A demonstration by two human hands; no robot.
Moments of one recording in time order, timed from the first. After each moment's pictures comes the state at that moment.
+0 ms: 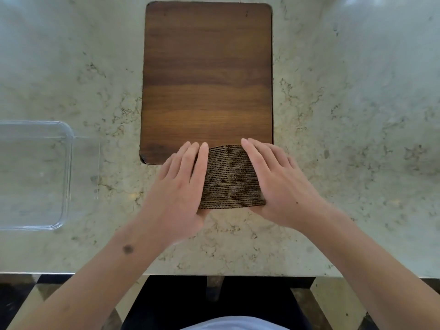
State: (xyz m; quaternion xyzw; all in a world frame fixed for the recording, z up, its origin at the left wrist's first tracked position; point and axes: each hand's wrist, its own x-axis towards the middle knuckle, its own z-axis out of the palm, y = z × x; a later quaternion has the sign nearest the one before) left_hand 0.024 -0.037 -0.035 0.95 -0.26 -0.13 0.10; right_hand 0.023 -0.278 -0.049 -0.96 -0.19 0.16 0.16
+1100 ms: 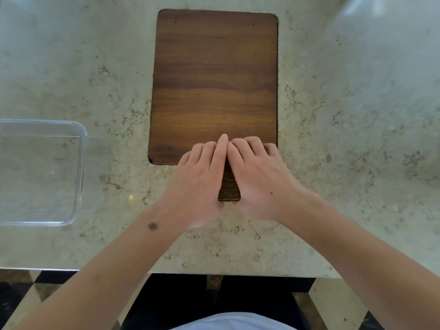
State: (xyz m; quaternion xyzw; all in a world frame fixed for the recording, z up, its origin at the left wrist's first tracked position) left_hand 0.043 -0.055 -0.038 0.95 -0.24 -0.14 0.14; right_hand 0.045 -0.230 -0.033 -0.96 -0.24 0.12 0.08
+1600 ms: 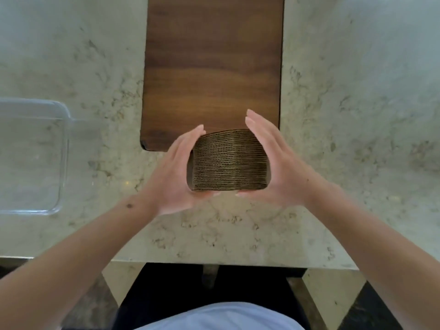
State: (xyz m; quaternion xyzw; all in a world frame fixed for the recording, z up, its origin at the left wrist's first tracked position) left_hand 0.039 -0.013 -0.082 0.89 -0.19 -0.16 0.39; right_hand 0.043 -0.283 -0.073 -0.87 -0.24 0.14 0.40
